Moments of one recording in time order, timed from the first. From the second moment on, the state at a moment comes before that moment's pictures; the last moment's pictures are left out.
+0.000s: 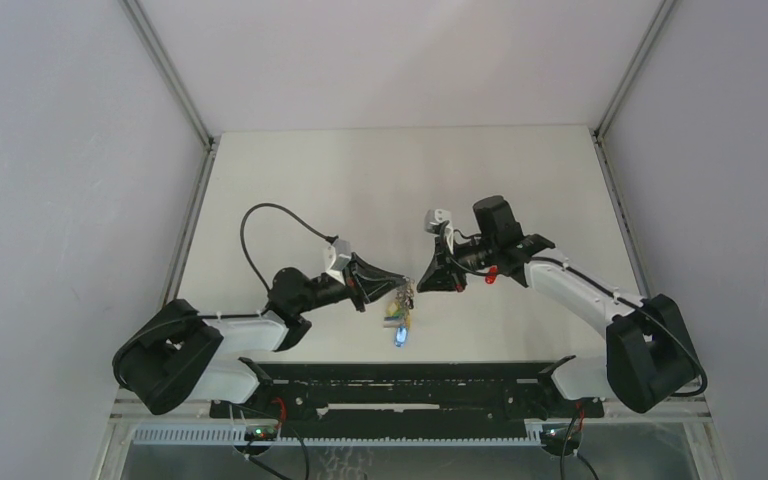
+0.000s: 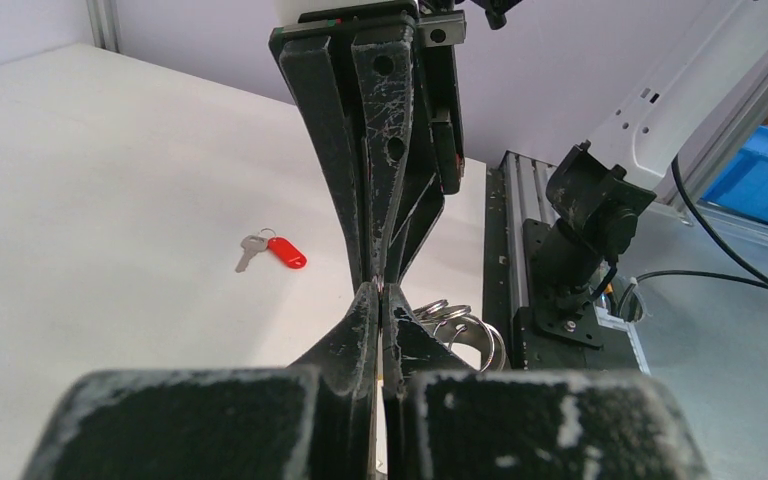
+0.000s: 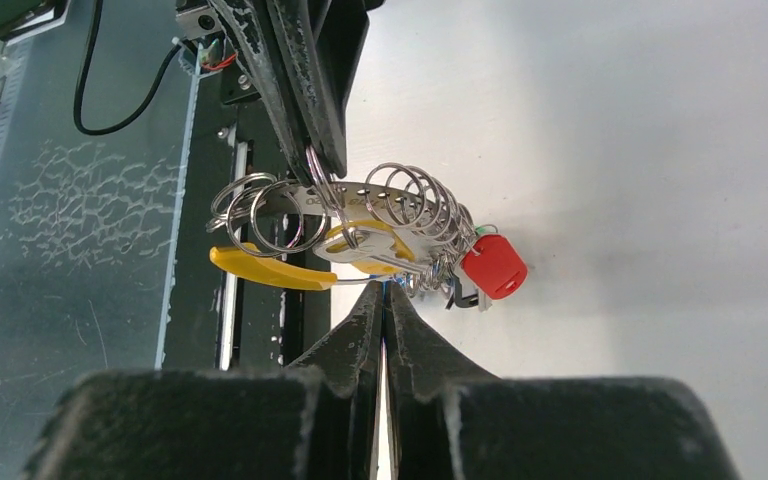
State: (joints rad) left arm -0.69 1.32 0.28 1.29 0.62 -0.39; right arm 0.49 1.34 0.83 -0.26 -1.07 -0.29
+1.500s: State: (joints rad) left arm -0.69 1.32 0.28 1.30 0.63 -0.41; right arm 0.55 1.26 0.80 -0.07 -1.08 -0.34
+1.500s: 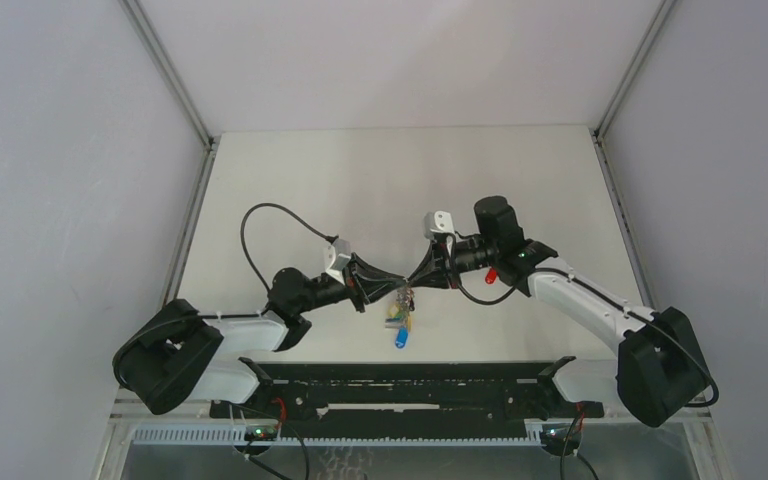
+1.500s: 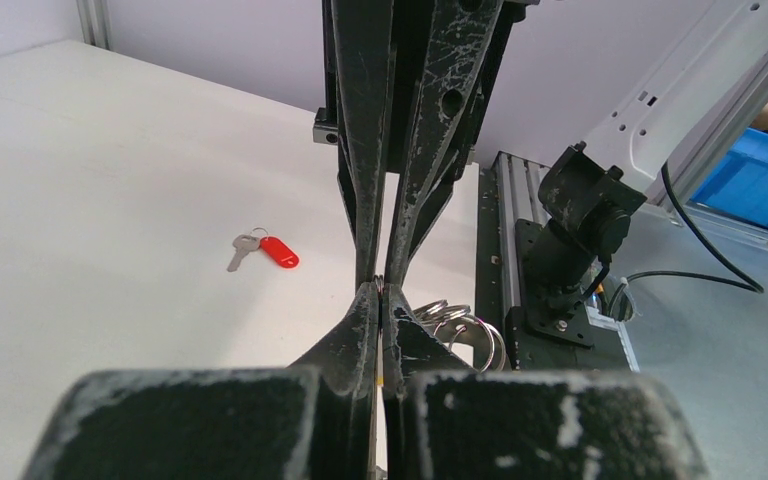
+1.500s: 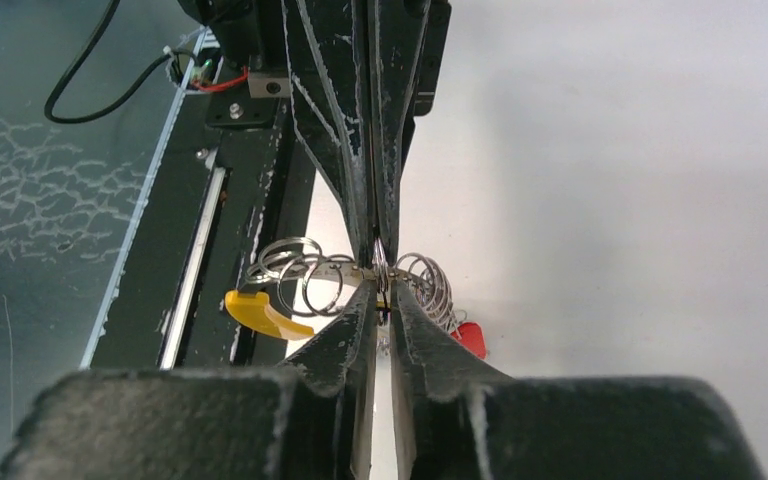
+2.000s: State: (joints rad) left arm -0.69 1.32 0.28 1.28 0.63 -0.39; right arm 0.58 1.29 0.98 -0.47 -0.96 -0.49
